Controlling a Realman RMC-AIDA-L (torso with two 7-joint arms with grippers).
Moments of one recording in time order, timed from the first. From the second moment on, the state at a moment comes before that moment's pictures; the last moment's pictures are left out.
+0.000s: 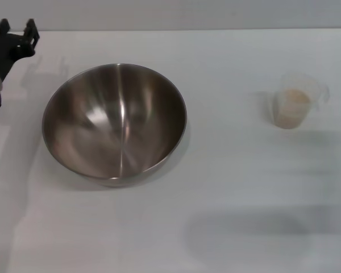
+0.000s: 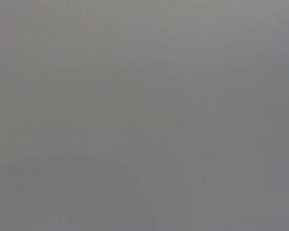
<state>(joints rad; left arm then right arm) -0.38 -2.04 -1.46 -0.73 2.89 0.39 -0.17 0.21 2.08 0.80 0.27 -2.14 -1.53 0.09</state>
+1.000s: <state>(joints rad) -0.28 -2.06 -1.70 -1.64 2.80 -0.93 0.01 0.25 2.08 0.80 0.27 -2.14 -1.49 0.05</state>
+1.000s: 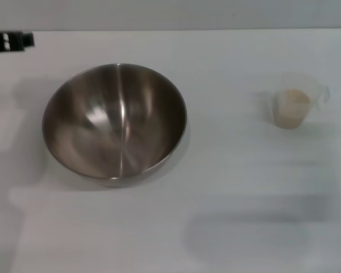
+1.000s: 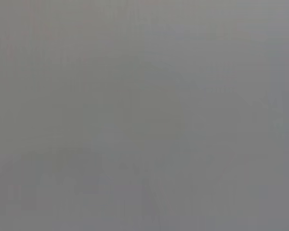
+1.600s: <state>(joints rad) -0.33 -2.06 -1.74 -1.72 2.70 -1.34 0.07 0.25 2.08 0.80 0.27 -2.14 -1.50 0.05</state>
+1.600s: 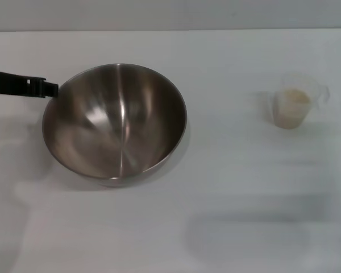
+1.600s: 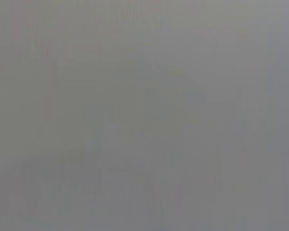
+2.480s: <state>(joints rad) -0.39 -2.07 -1.74 -1.56 2.70 -1.36 0.10 0.25 2.08 0.80 0.27 -2.14 -1.53 0.05</state>
